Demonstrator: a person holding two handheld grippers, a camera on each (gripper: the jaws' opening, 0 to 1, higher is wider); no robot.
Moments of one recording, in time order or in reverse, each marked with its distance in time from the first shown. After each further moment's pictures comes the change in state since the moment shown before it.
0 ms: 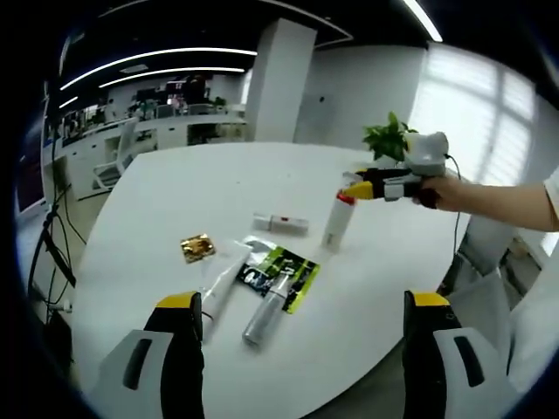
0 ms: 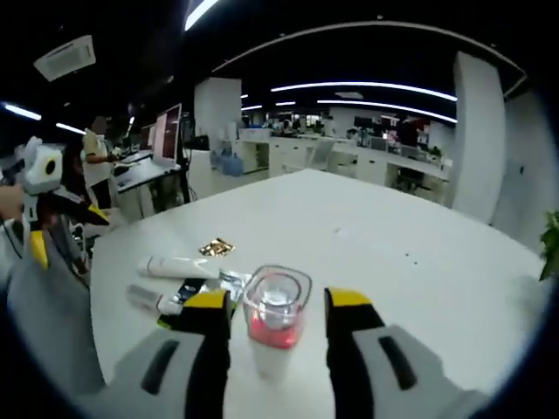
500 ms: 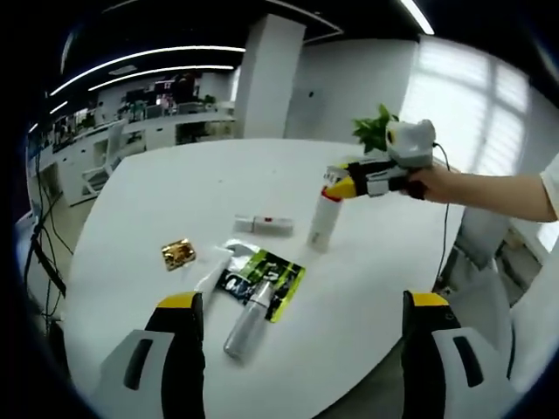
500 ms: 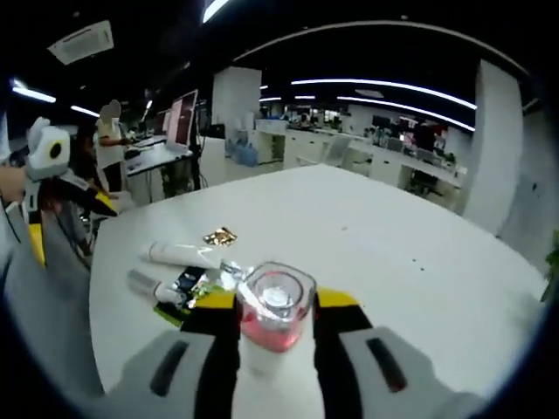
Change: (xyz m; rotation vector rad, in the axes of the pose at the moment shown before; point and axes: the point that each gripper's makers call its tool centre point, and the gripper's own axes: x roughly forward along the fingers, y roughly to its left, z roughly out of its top) left arm 0.030 -0.027 0.004 0.045 0.034 -0.057; right arm 0.006 -0.001 -0.013 0.005 0.034 -0.020
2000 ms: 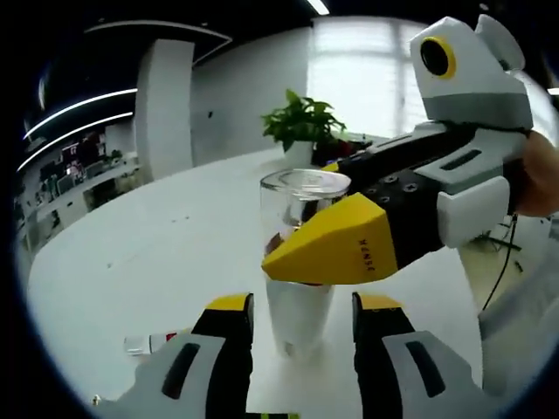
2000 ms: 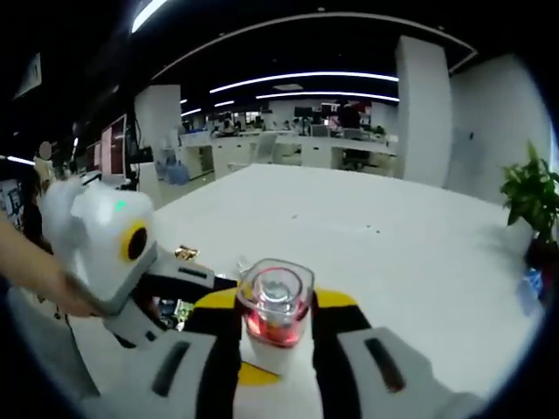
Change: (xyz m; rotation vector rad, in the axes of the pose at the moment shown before) left arm 0.215 -0.065 0.050 0.362 -0.066 -0.360; right arm -0.018 -0.008 -0.011 0.202 0.002 -0.290
